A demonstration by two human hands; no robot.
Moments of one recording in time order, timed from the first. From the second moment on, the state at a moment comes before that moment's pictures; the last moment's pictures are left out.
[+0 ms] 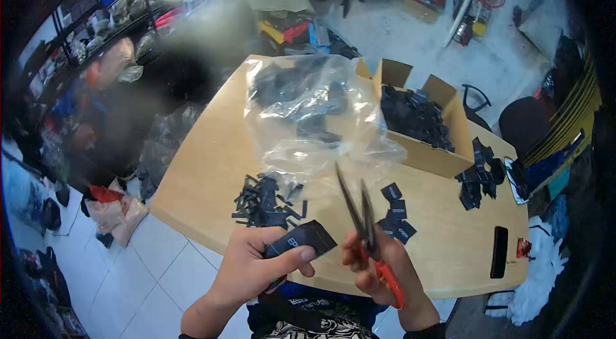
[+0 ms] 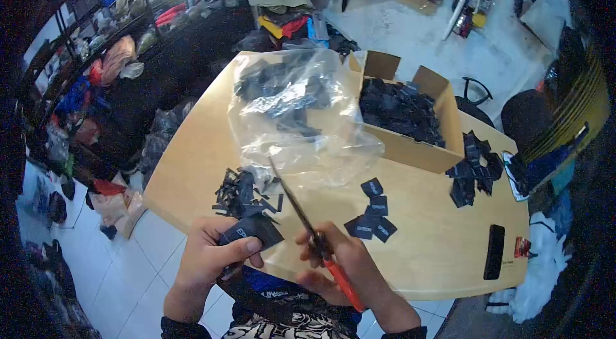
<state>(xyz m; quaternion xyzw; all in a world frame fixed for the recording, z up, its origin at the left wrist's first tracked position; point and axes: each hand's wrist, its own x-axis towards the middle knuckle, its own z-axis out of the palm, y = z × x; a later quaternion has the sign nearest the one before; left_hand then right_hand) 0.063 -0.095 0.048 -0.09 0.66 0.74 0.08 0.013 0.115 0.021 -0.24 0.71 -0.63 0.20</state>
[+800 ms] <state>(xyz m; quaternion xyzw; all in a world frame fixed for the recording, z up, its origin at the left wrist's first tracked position) 0.069 -0.106 0.029 -0.11 0.63 0.77 -0.07 0.004 0.092 0.021 -0.36 0.70 -0.51 0.34</state>
